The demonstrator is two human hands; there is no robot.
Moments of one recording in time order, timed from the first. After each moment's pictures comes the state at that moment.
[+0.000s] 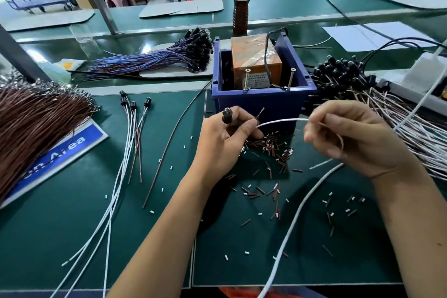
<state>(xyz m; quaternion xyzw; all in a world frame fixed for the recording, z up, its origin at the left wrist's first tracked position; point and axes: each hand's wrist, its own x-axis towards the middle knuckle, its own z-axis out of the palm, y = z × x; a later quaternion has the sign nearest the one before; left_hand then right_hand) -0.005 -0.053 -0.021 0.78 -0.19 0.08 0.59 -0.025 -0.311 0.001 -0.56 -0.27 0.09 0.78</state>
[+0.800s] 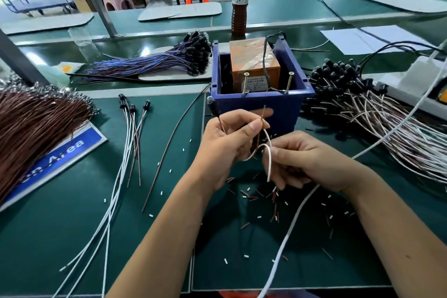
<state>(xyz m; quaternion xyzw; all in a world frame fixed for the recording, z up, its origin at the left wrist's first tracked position) -0.017 -0.055 -0.002 0.58 -0.18 -0.10 0.78 -0.032 -0.259 -0.003 -0.72 -0.24 0.24 0.61</state>
